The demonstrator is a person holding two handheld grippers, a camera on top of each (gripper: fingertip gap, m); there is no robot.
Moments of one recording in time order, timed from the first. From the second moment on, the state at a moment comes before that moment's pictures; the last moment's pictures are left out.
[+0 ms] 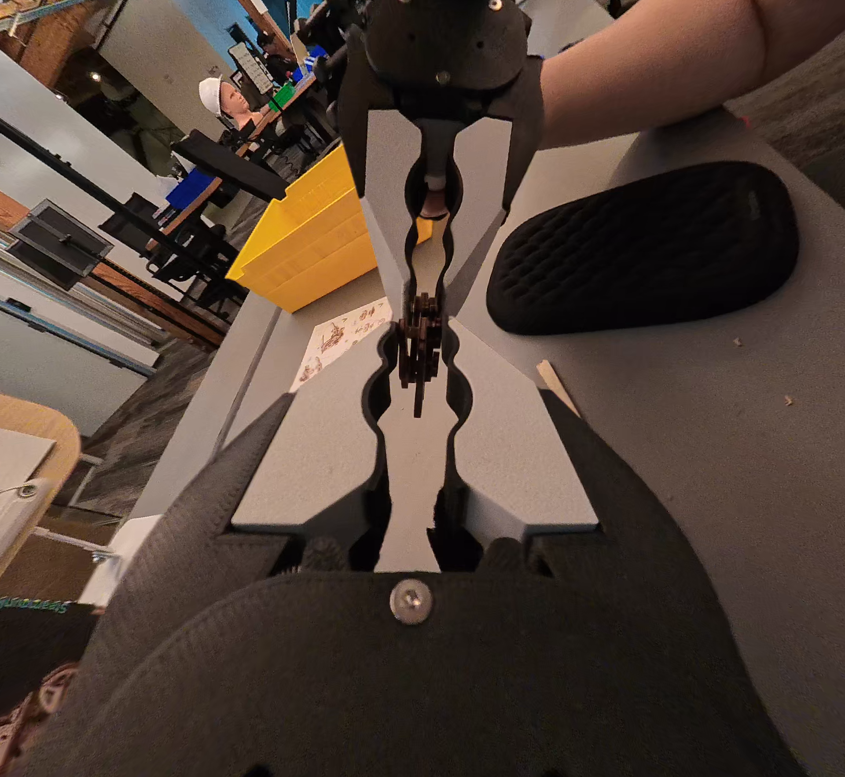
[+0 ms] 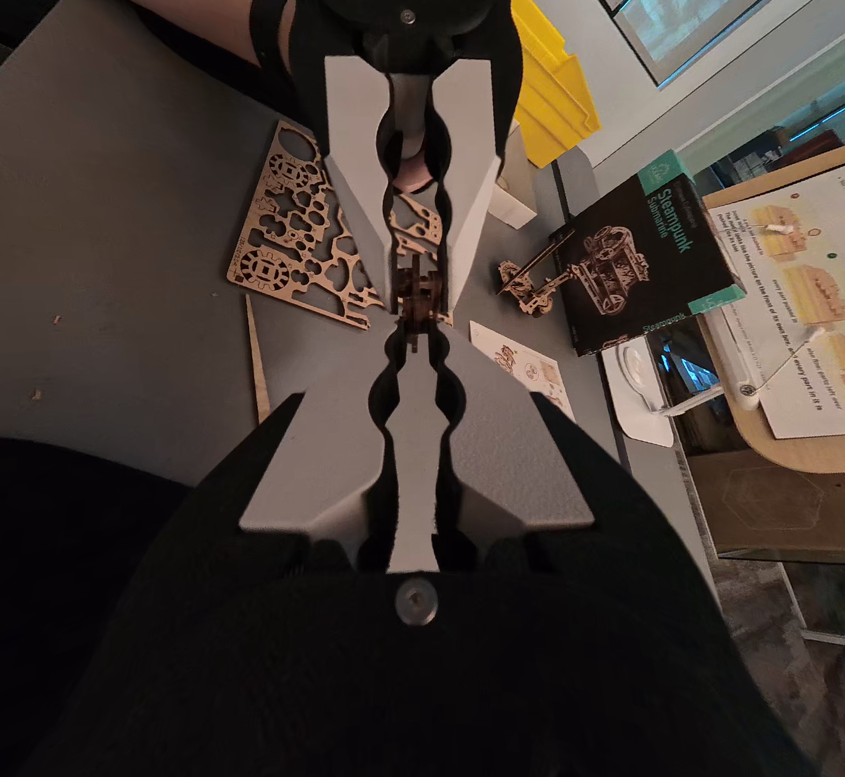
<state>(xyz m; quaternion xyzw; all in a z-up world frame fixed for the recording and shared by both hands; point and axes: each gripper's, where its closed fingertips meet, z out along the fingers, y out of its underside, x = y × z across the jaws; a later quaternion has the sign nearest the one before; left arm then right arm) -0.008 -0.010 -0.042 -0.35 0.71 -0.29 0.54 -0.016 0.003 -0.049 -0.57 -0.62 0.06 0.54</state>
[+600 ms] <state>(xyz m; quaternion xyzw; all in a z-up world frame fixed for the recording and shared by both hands) -0.011 -0.019 -0.074 -0.35 0.77 -0.25 0.47 -0.020 -0.013 -0.075 -0.59 -0.64 0.18 0.46</state>
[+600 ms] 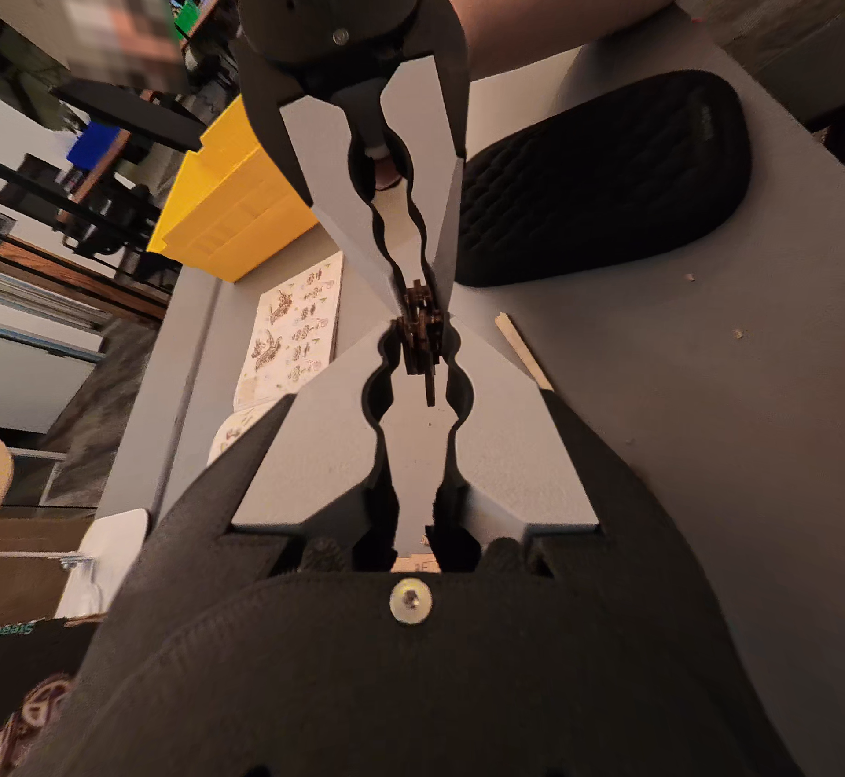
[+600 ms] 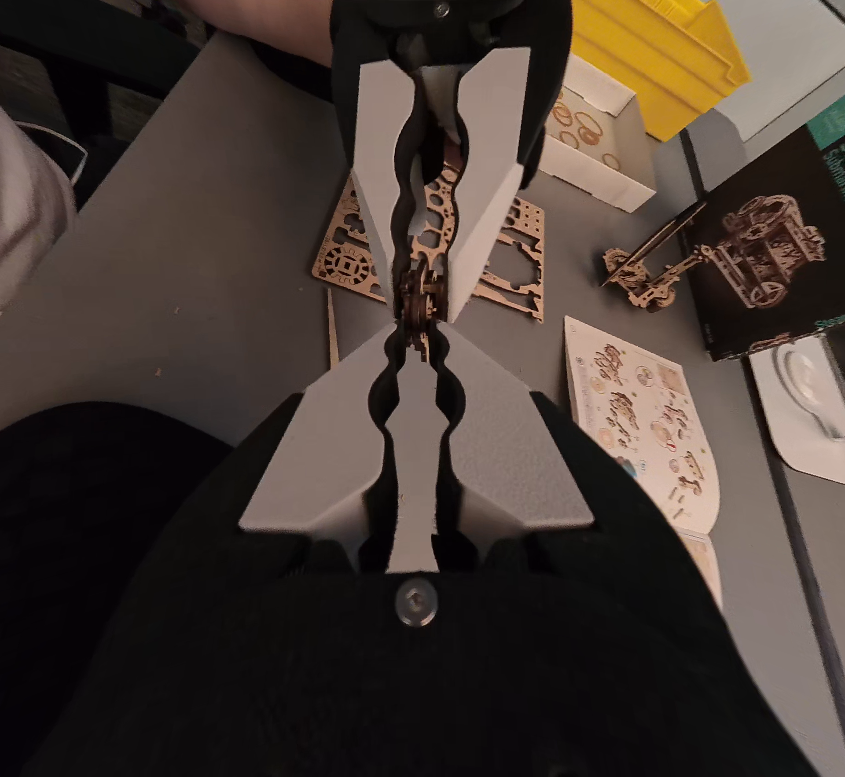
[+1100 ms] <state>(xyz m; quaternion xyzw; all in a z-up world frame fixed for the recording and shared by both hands) -0.004 -0.009 -0.082 -0.38 0.74 -0.27 0.48 -0.014 -0.003 -0.084 -0.62 -0.63 0.16 0.44</state>
